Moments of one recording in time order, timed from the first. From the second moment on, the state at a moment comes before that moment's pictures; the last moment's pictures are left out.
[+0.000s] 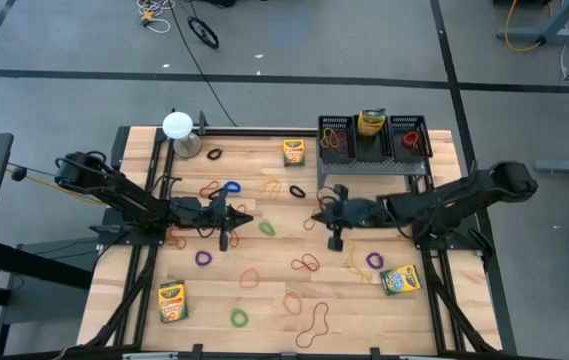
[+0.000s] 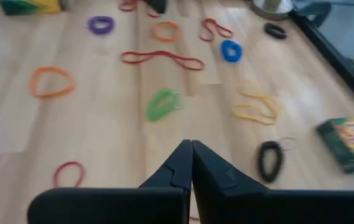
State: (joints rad) left arm -0.14 1.36 0.15 1.08 -0.26 -0.11; right arm 0.15 1.34 0.70 0.05 0.28 0.06
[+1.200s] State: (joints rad) left arm -0.14 1.36 0.37 0.52 -0.18 -0.28; right arm 0.24 1.34 0.40 0.44 0.44 0.00
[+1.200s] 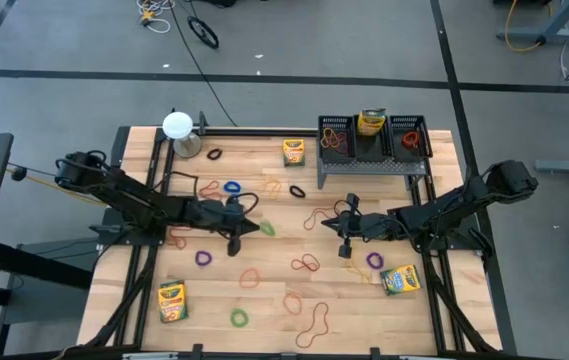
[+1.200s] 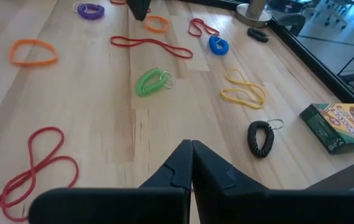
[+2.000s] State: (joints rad) left arm -0.23 1.36 0.50 0.14 -0.35 -0.33; right arm 0.24 1.34 0.40 0.45 0.44 0.01
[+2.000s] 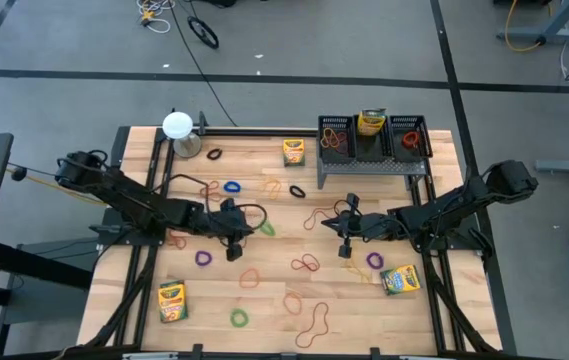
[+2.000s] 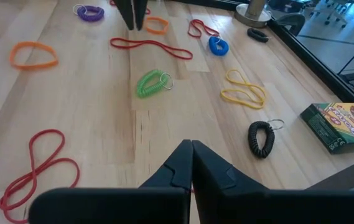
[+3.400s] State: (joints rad) left arm -0.14 1.48 0.60 -0.32 -0.34 -0.67; right arm 0.24 1.34 0.40 0.44 0.44 0.01
